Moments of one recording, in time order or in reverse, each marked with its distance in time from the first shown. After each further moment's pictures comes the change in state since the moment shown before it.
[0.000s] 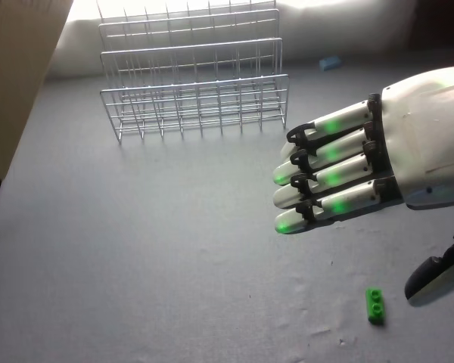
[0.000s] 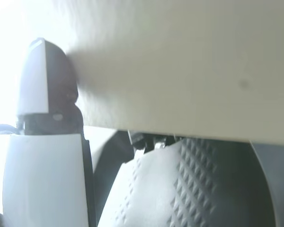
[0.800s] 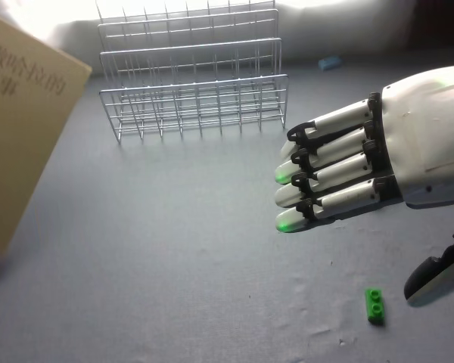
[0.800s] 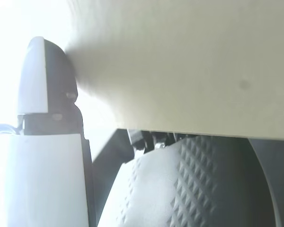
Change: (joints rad) left arm 0.049 0.038 -0.158 0.731 0.324 -0.773; right arm 0.000 0.000 0.001 0.000 -0.003 0.000
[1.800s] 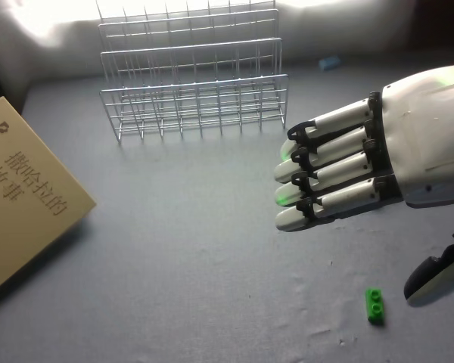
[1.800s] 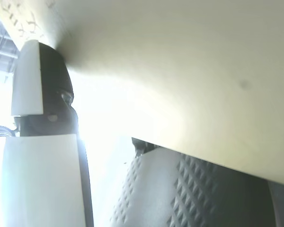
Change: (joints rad) left arm 0.188 -0.027 -0.071 0.061 0.060 0.184; right arm 0.000 0.000 0.000 -0.001 -0.003 0.000
